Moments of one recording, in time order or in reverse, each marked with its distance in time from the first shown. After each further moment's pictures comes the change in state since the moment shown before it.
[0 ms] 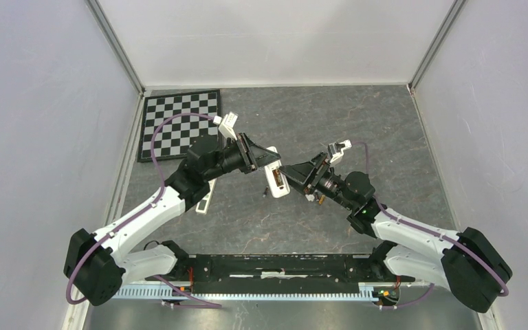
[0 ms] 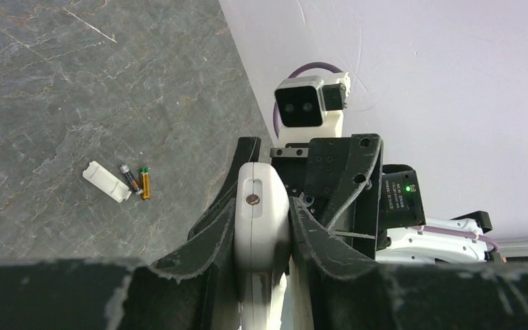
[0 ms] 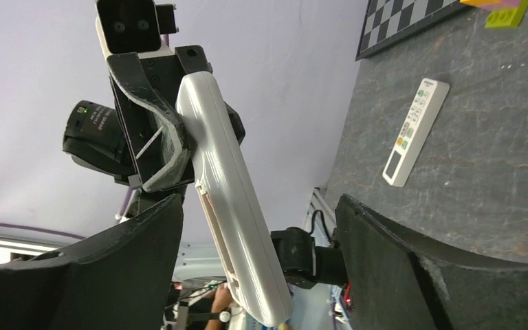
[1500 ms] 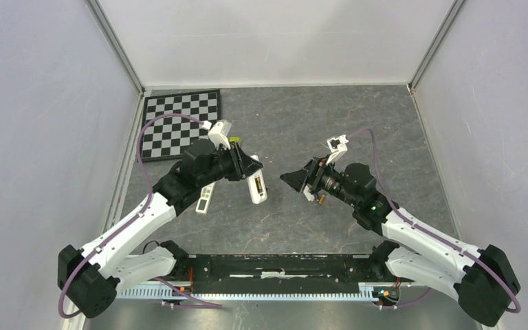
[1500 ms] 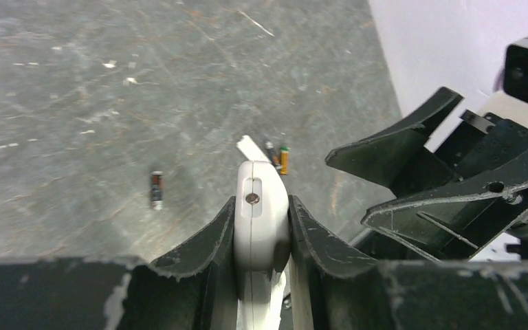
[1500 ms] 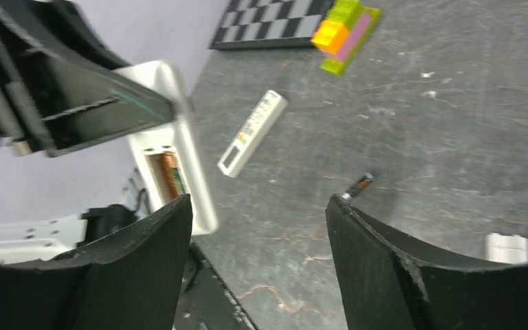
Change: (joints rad) left arm 0.019 -0.106 0.021 -0.369 -0.198 0.295; right arm -0.010 -0.122 0.139 -0.469 0.052 -0.641
